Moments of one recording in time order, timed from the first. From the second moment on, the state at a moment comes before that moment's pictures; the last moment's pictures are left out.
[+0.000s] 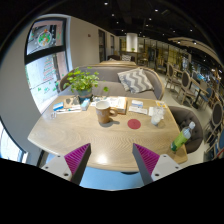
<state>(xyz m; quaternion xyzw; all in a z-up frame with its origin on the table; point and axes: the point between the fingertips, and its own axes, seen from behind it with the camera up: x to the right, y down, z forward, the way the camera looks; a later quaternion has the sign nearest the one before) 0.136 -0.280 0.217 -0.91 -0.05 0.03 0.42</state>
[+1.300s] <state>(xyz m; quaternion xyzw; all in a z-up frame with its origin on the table) 0.494 -0.139 0.058 -0.87 0.03 -0.01 0.50</state>
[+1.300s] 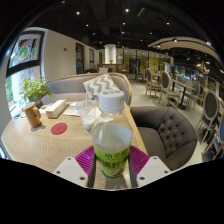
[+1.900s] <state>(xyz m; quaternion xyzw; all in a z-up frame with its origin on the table) 0.479 -0.104 0.122 -0.86 -0.01 -0.15 0.49</state>
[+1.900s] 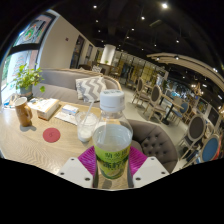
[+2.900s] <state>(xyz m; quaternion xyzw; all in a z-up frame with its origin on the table) 0.199 0.087 0.194 -0.50 -0.57 -0.62 0.20</state>
